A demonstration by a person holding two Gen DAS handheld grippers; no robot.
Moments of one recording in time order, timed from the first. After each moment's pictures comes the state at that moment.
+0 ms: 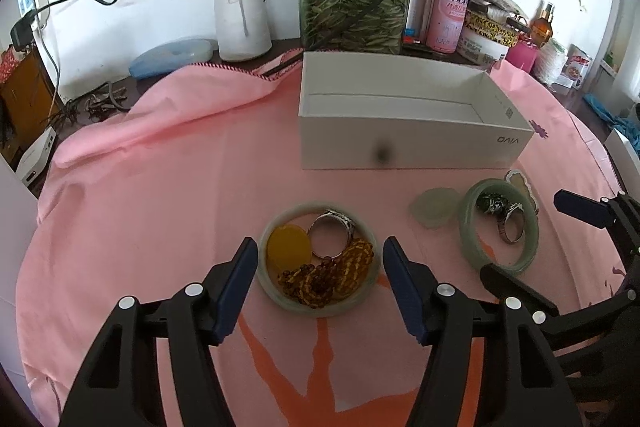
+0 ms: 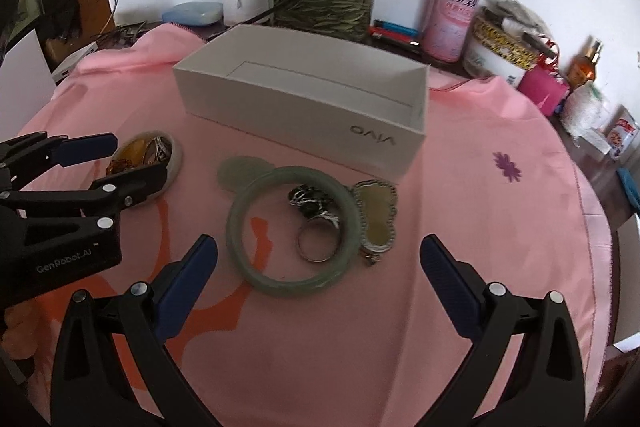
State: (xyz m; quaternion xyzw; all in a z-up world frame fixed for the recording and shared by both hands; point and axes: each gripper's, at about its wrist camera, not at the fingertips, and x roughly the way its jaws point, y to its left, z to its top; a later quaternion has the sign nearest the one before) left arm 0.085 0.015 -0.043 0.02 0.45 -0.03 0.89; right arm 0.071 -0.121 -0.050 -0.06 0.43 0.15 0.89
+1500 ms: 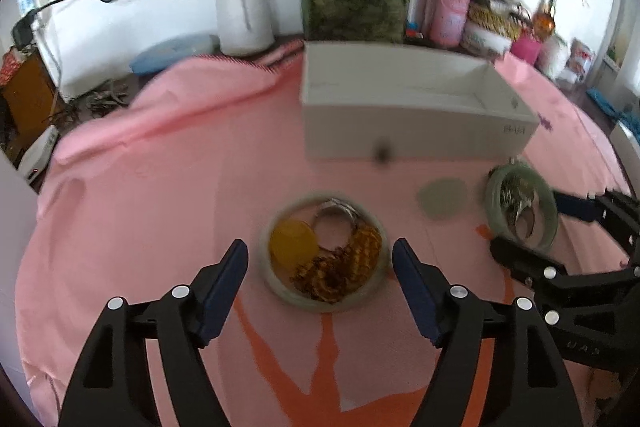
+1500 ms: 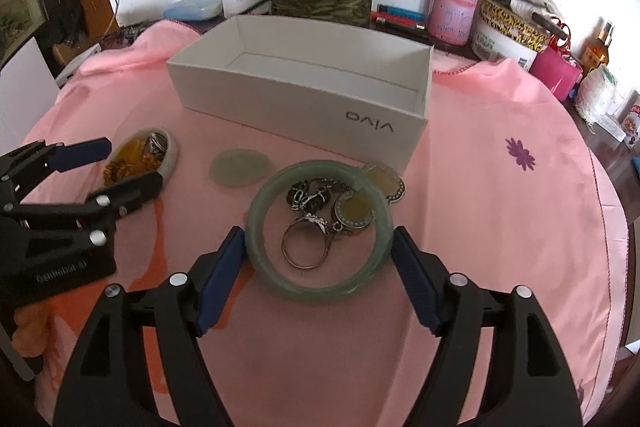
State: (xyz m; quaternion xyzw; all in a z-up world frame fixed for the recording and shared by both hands) left arm 0.084 0.012 -0.052 0.04 0.45 -0.03 0.89; right arm 0.078 -0.129 -0.056 -0.04 0.45 0.17 0.88
